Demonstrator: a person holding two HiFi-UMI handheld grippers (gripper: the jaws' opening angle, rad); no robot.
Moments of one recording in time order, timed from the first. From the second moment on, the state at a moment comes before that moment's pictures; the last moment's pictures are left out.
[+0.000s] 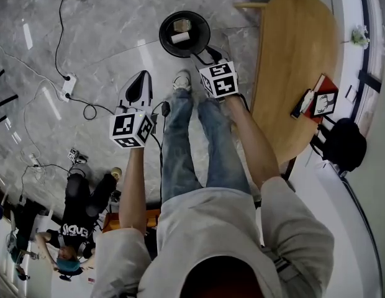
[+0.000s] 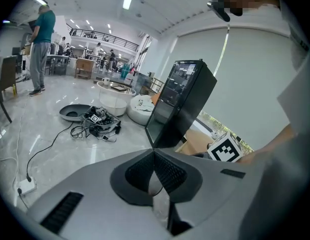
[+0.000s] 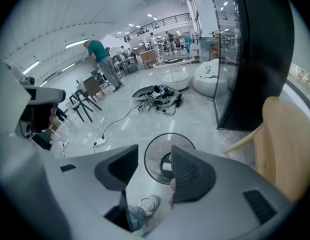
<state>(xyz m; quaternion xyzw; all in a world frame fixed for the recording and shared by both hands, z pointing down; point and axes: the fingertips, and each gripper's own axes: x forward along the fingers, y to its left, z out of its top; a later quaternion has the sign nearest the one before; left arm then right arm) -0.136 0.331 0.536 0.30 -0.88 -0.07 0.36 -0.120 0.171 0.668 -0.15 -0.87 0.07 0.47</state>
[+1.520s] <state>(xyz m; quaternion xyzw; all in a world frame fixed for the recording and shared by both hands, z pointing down) 0.050 -0.059 0.518 0.66 -0.66 0.07 0.36 0.269 -0.200 0.651 0.34 -0.80 0.23 0.43</state>
